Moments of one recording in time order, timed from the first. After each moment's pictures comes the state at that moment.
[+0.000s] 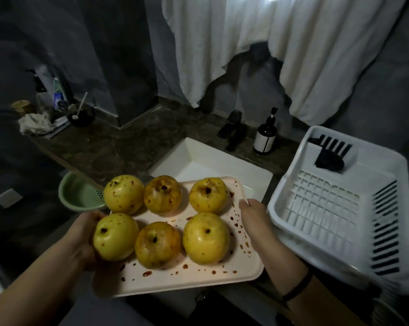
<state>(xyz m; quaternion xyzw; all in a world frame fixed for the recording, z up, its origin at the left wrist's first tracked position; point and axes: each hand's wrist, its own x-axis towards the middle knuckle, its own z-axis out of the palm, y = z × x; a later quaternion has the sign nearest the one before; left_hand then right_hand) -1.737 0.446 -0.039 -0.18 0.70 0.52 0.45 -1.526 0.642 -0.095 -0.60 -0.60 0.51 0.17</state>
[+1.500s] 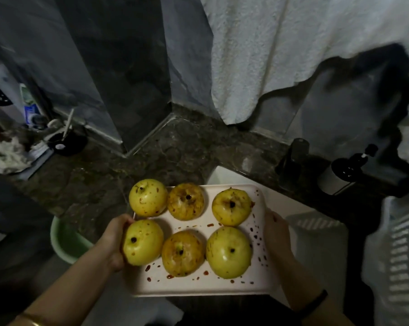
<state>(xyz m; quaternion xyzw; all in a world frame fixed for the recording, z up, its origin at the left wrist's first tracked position) -2.002 0.622 -0.107 -0.16 0.71 0.47 0.50 -1.756 0.786 -0.172 -0.66 -0.52 0.50 0.22</state>
